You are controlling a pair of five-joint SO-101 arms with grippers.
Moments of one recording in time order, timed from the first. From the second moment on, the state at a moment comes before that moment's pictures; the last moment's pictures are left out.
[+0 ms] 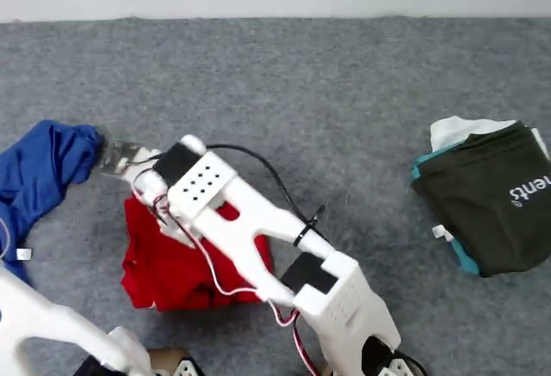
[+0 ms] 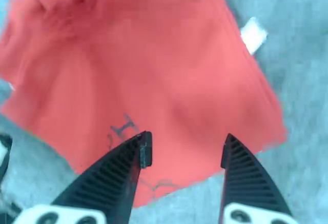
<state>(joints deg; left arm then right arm) -58.7 -29.1 10.4 99.8 -16.8 -54.6 31.3 -31.2 97.3 13.7</state>
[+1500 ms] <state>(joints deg) -58.7 -29.1 10.4 99.8 -16.8 -40.1 38.3 -36.7 100.4 8.6</state>
